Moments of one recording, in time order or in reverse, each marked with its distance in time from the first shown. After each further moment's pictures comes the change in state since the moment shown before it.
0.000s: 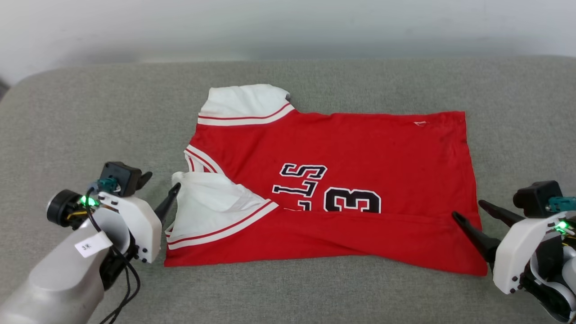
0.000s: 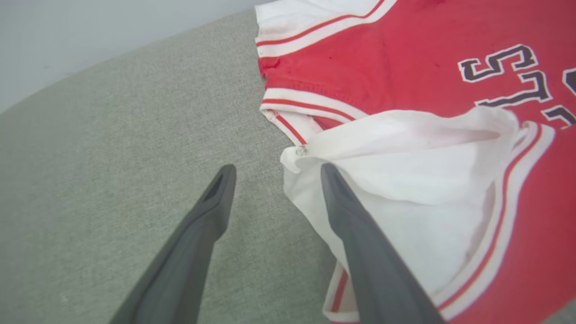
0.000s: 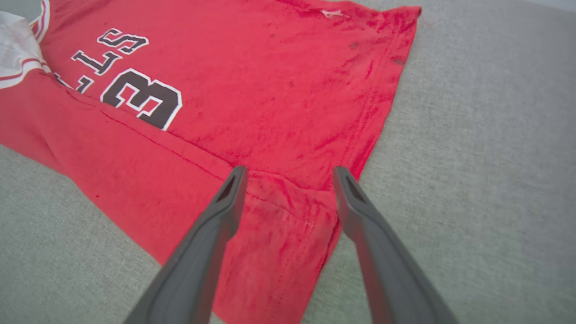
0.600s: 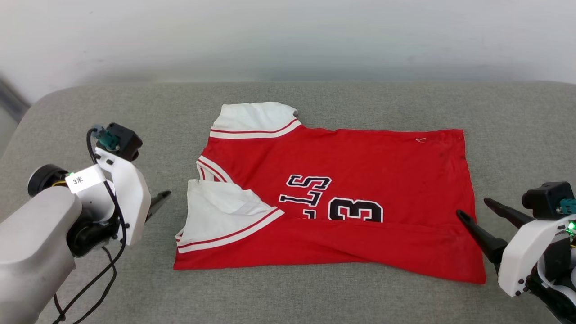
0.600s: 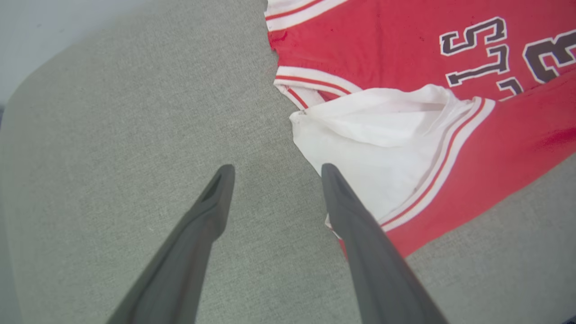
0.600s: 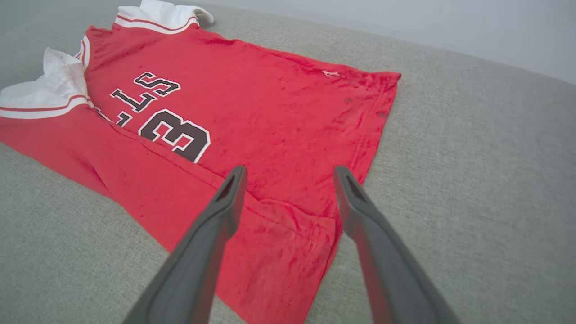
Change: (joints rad) left arm -0.136 0.164 -0.068 -0.243 -0.171 -0.014 0.533; right arm 0.068 -0.017 -0.091 -0.100 -0.023 0.000 0.021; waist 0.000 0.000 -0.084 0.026
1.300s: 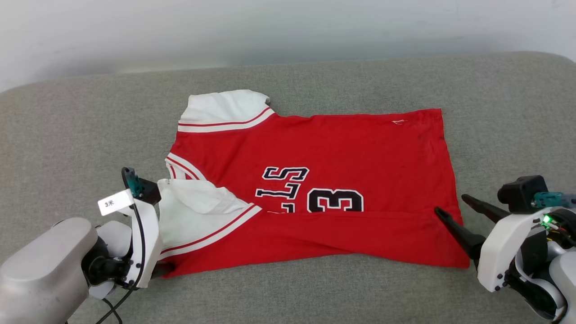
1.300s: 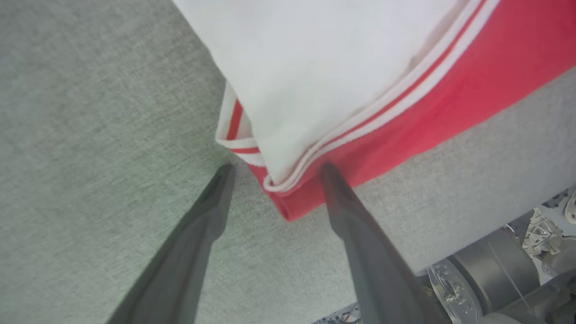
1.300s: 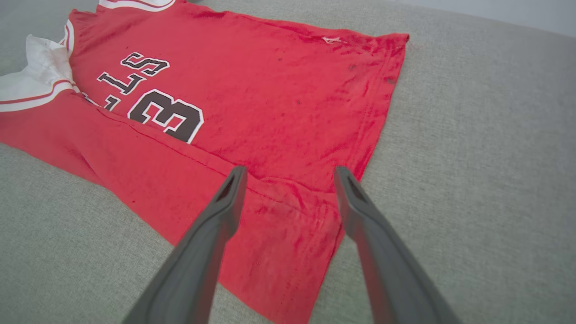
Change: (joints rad) left arm 0.038 0.003 -0.163 0.008 -0.217 -0.001 0.373; right arm -0.036 0.062 0.019 -0.010 -0.025 0.000 0.048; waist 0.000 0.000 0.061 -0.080
